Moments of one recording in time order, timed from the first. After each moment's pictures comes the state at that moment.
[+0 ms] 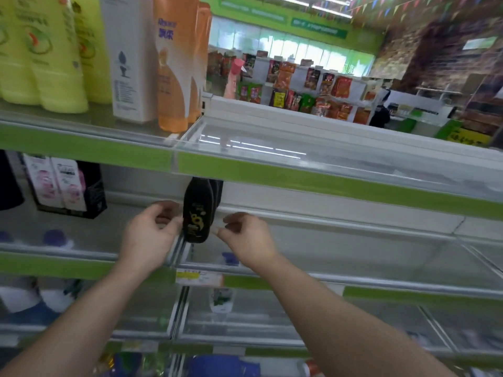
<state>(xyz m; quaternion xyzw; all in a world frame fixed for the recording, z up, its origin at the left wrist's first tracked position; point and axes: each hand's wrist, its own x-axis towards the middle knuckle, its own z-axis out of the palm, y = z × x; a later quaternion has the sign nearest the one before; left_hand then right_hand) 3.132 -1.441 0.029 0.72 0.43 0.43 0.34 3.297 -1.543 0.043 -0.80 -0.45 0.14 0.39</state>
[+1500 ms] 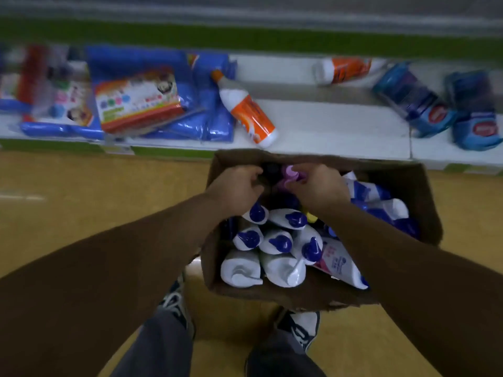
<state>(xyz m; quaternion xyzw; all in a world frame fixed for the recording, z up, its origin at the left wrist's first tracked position) 3.373 -1.827 -0.818 0.82 0.38 -0.15 0.40 3.520 -1.946 -0.804 -0.88 -0.32 0.33 0.10</state>
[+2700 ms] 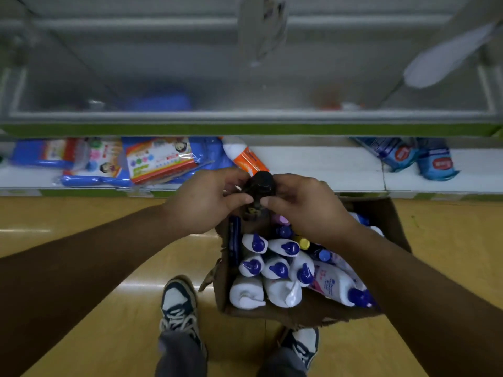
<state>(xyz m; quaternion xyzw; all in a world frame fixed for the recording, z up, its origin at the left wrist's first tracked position) 3.365 -1.773 -0.640 0.83 0.31 -0.06 0.45 3.520 -1.922 -0.645 -0.78 -0.39 0.40 0.28</state>
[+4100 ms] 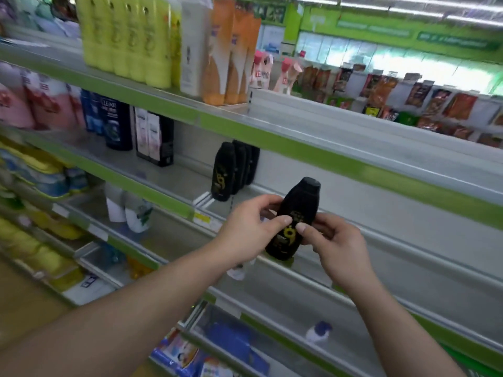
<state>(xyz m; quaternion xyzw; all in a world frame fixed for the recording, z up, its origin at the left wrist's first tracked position) 3.231 -1.652 0.065 0.73 0.35 0.43 0.39 3.392 -1.731 0.073 -0.60 -0.54 0.25 0.53</state>
